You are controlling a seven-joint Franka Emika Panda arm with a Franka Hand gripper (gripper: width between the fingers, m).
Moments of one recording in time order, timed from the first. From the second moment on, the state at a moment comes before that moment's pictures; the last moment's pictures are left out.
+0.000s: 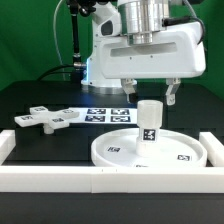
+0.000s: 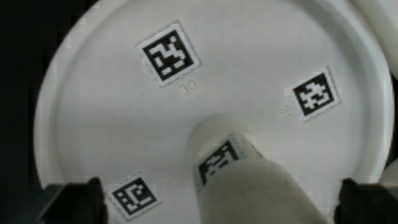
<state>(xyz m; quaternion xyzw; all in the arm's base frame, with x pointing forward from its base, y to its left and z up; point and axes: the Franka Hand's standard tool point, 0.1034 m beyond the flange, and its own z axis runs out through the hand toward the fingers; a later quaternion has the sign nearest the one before) 0.529 0.042 0.085 -0.92 0.39 -0.04 0.07</state>
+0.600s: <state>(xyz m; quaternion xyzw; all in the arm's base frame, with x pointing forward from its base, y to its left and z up) 0.519 0.028 0.085 -0.96 0.25 -0.05 0.06</state>
